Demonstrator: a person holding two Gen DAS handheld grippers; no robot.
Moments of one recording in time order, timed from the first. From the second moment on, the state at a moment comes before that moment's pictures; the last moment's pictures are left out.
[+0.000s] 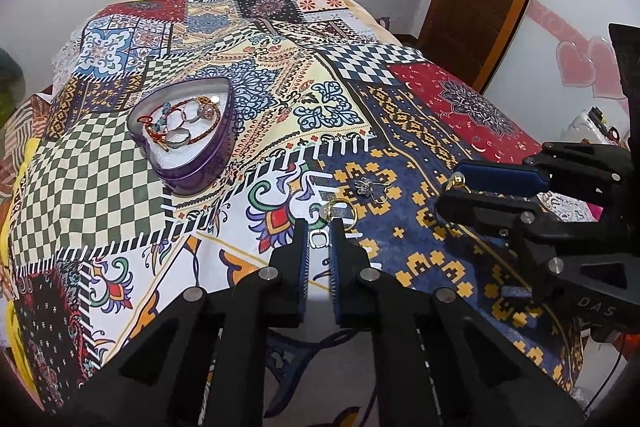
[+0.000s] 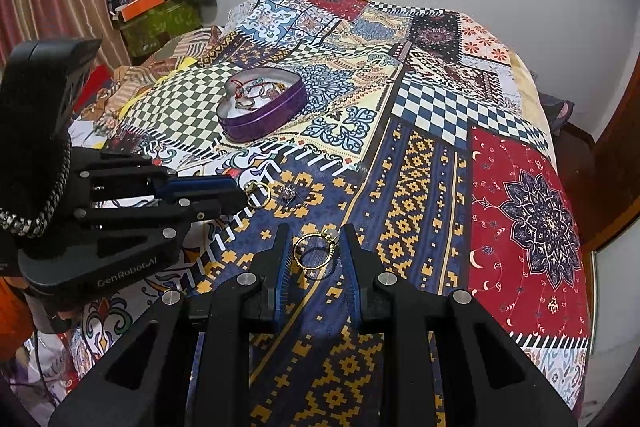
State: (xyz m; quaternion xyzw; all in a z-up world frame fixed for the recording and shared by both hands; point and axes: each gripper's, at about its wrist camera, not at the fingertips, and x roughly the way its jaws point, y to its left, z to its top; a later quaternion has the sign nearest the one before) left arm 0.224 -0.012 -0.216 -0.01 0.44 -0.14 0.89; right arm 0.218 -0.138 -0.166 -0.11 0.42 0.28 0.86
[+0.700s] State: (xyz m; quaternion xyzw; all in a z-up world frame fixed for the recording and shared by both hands) left arm 0.199 0.029 -0.146 -0.04 0.35 -0.10 0.93; right arm 0.221 -0.120 -0.114 -0.10 0.36 0.28 0.88
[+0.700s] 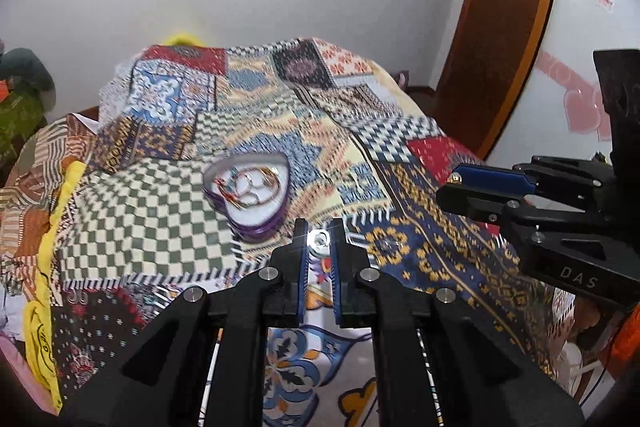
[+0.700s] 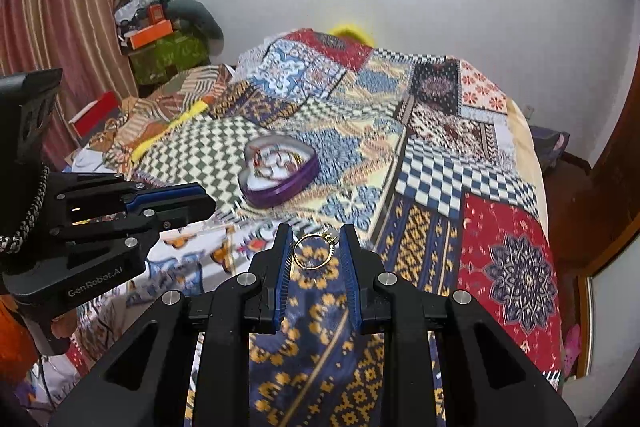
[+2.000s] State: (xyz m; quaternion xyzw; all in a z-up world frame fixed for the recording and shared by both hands) left arm 0.281 0.100 -0.168 -0.07 0.36 -0.06 0.93; right arm 0.307 -0.038 -0.116 -0.08 0.40 0.31 0.86
